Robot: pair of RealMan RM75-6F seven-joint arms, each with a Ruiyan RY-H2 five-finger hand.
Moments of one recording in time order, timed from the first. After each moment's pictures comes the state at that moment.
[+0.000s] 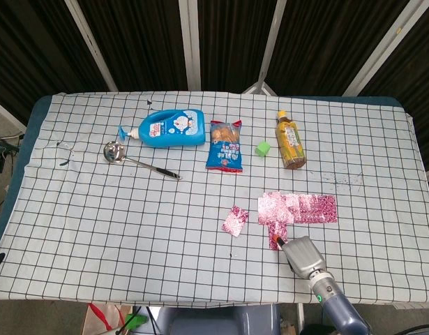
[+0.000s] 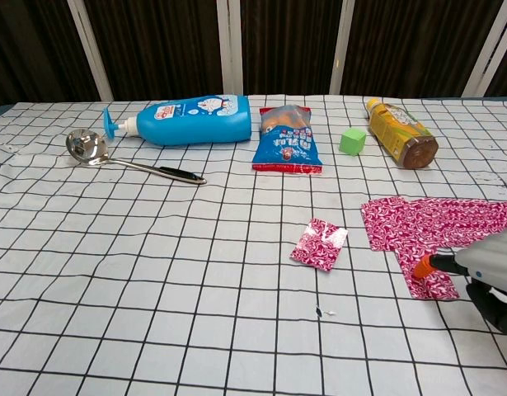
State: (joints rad) left arm 0.08 -1.01 -0.05 -1.75 1.50 1.66 0.06; right arm 0.62 -1.36 -0.22 -1.91 -0.93 1.16 -0.76
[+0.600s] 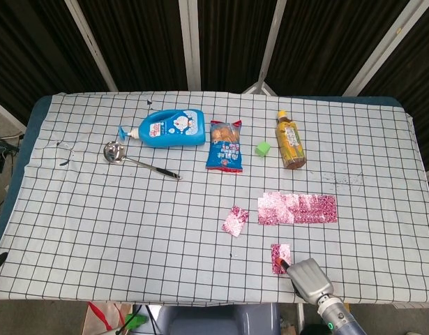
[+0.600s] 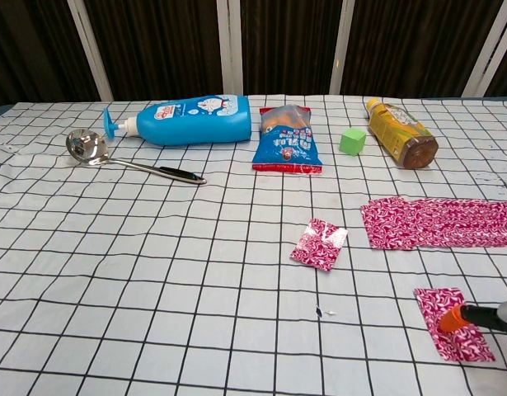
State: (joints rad) left arm 0.07 -1.01 -0.04 -1.75 1.50 1.65 0.06; right arm 0.49 -1.31 -0.34 -1.99 -1.15 1.21 -0.71
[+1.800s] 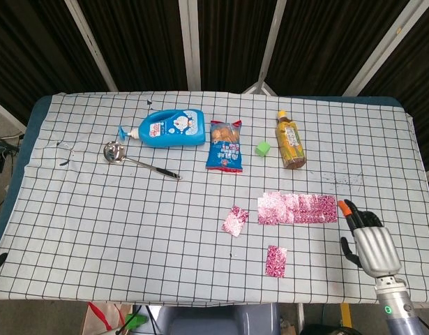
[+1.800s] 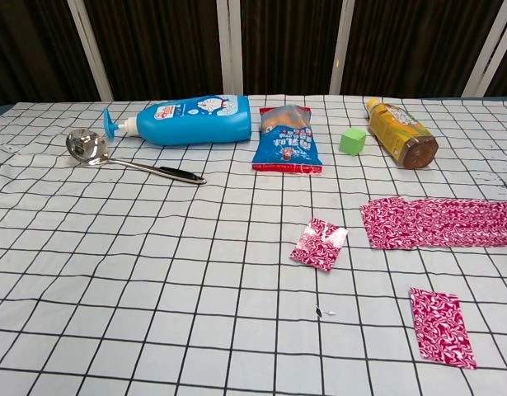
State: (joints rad) left arm 0.08 -1.01 -0.04 -1.75 1.50 1.66 0.07; right arm 0.25 -1.14 -0.15 -1.73 -1.45 1.59 -0.19
